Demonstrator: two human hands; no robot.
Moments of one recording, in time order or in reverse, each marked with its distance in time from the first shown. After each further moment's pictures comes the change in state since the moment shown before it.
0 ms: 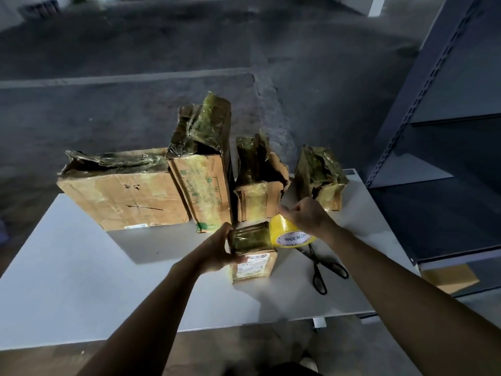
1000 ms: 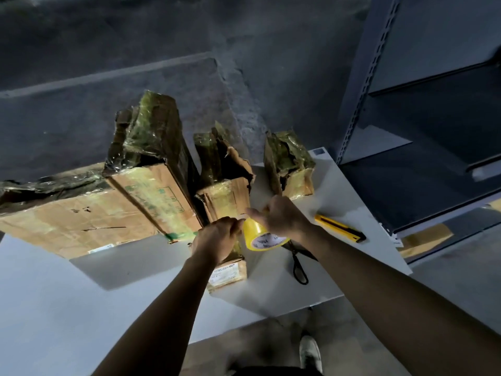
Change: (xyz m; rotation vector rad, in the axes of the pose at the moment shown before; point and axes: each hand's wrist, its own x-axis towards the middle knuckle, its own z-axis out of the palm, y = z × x) left_hand 0.060 0.060 0.041 0.505 0.211 0.072; right_hand 0.002 0.023 -0.001 0.034 0.011 0.001
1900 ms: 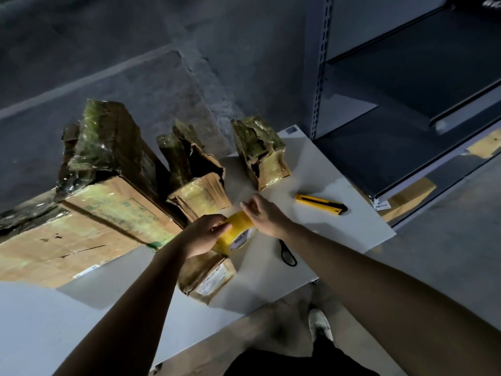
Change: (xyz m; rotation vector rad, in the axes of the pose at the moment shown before) left_hand 0.019 0.013 -0.019 -0.163 -0.416 0.179; right_hand -0.010 0.050 0.023 0.185 0.004 0.171
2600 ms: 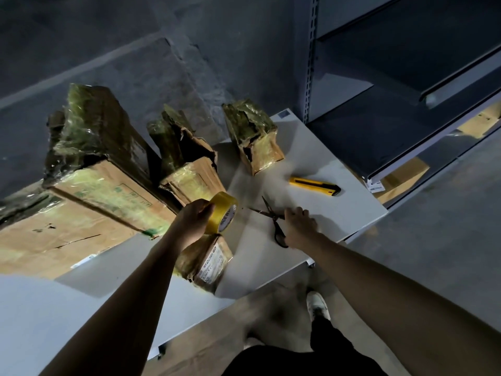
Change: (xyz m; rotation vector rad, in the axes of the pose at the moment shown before) left_hand -0.004 -0.012 0.016 -0.066 0.289 -0.120; right_hand -0.053 0.086 0.005 -0.673 -0.070 0.335
